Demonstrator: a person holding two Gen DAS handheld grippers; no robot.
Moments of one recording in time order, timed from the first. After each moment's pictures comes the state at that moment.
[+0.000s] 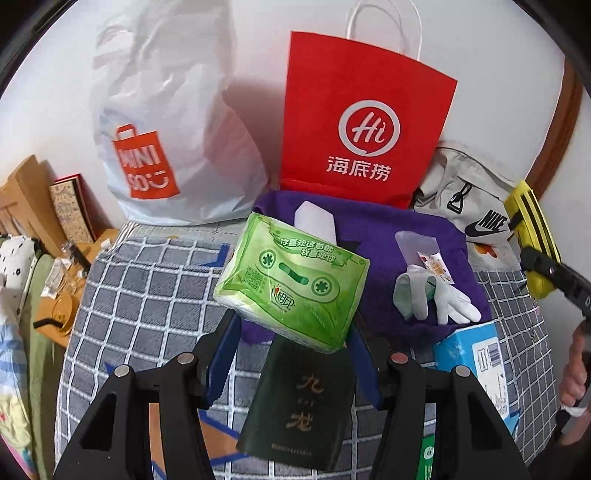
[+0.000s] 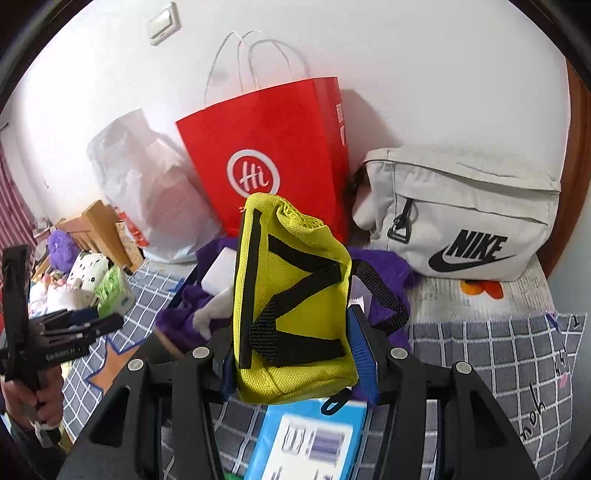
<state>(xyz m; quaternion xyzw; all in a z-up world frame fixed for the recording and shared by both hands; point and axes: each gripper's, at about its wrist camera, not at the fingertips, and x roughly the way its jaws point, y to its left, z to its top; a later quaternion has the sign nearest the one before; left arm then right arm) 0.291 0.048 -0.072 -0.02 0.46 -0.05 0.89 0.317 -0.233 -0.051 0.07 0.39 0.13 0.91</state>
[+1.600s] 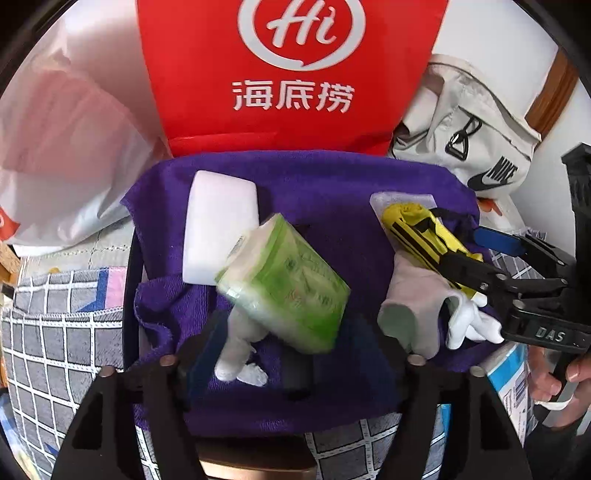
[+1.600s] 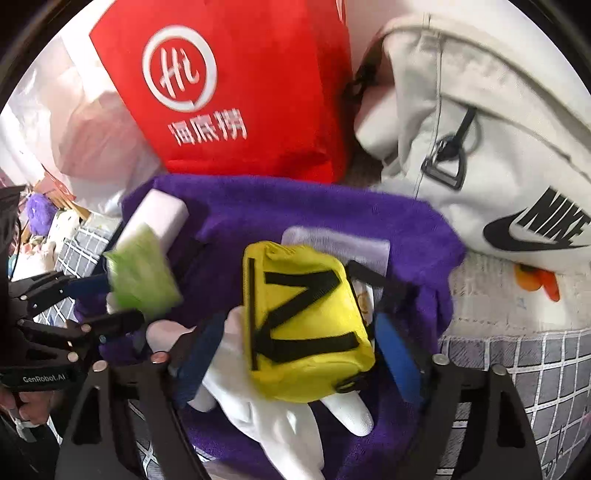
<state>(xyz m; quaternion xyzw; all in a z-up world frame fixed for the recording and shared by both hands) 0.393 -0.027 -0.150 0.01 0.54 -0.13 0.83 0.417 -0.219 -0.161 0.04 0.50 0.13 0.86</state>
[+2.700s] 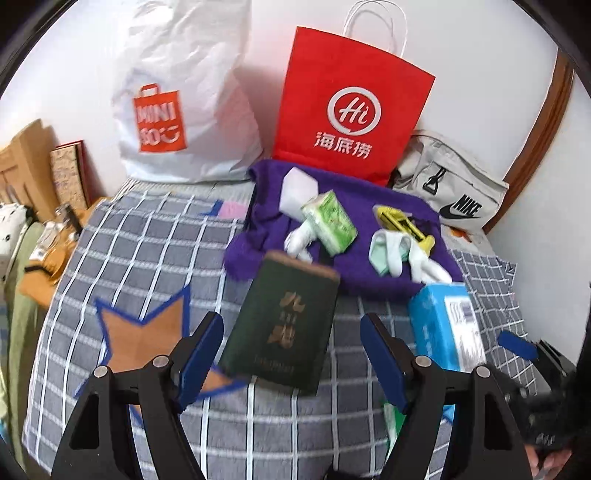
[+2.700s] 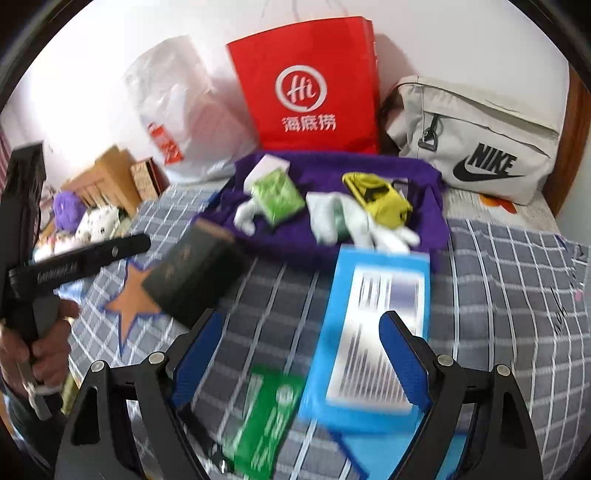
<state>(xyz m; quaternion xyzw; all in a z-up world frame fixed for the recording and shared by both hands) 0.216 0.059 -0.083 -0.07 0.46 -0.06 0.88 0.183 -0.176 -0.092 0.04 0.46 0.14 0.88</state>
